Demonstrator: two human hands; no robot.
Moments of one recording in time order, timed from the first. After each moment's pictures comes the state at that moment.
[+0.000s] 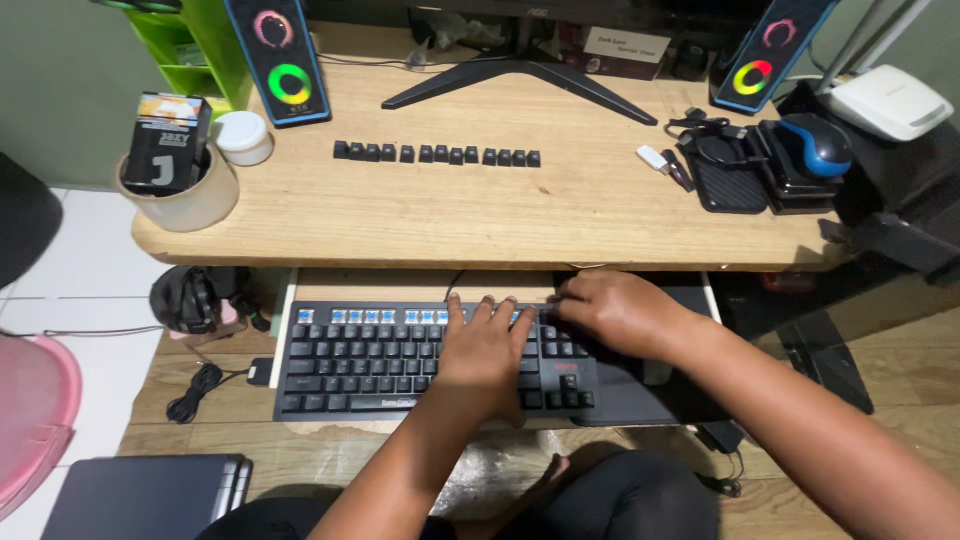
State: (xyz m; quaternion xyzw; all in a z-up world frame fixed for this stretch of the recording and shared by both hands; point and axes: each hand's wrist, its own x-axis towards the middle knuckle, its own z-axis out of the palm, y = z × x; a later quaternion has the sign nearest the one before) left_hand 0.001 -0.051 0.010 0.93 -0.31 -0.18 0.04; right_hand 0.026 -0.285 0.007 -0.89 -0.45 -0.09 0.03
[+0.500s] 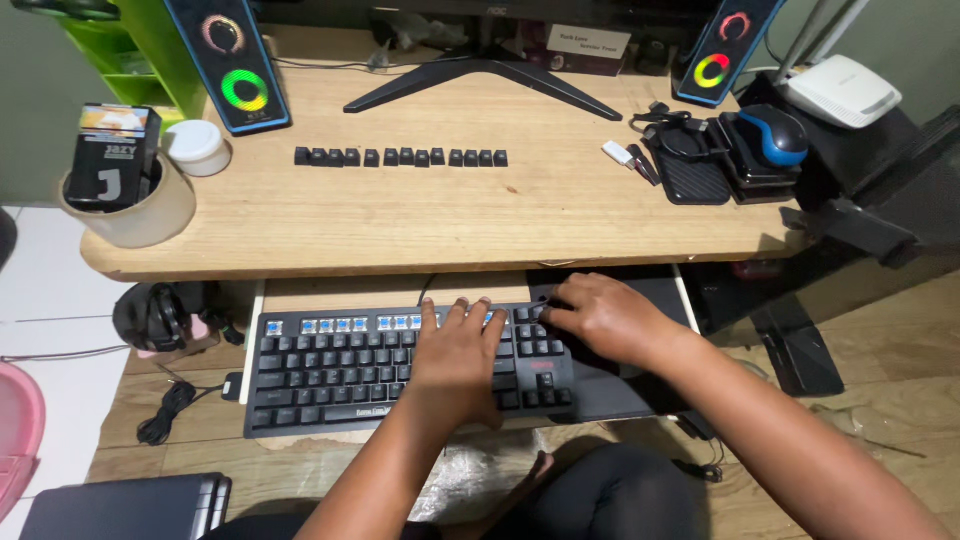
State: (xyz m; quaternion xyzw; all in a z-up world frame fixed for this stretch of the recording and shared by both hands) left_hand 0.001 -0.052 0.010 0.93 -0.31 -0.17 0.03; right_hand 0.008 -0.304 -0.012 -0.91 -0.39 -0.11 0.01
